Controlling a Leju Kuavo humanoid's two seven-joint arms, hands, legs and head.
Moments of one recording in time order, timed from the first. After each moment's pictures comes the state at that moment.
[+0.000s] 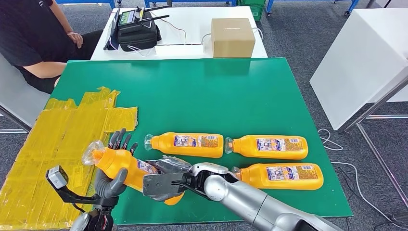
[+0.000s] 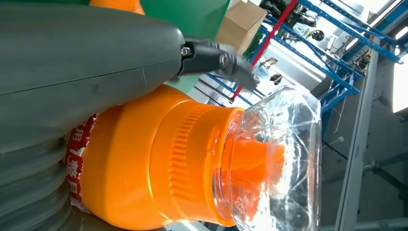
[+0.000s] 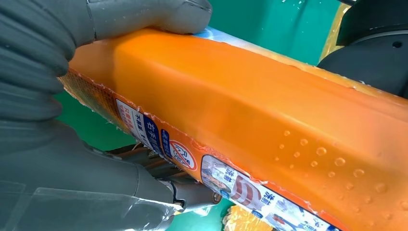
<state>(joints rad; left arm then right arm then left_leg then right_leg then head) 0.08 -0.08 -0.14 -1.48 0.70 -0.47 -0.28 -0.61 0.09 1.17 -1.08 0.07 0.33 0.07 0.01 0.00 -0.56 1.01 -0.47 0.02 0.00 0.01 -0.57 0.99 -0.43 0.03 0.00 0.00</state>
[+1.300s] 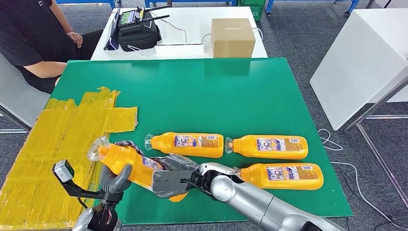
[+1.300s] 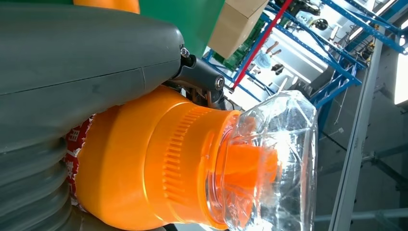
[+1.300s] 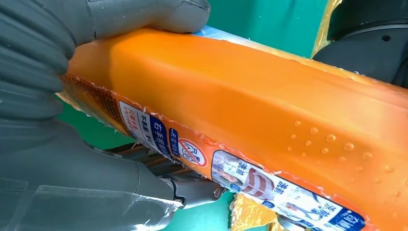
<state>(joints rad) 0.04 -0.10 -0.15 -1.45 0.73 -0.48 -0.28 -0.59 0.04 1.15 -1.12 0.03 0.25 0.04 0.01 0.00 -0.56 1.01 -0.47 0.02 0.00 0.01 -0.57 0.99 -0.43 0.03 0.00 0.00</state>
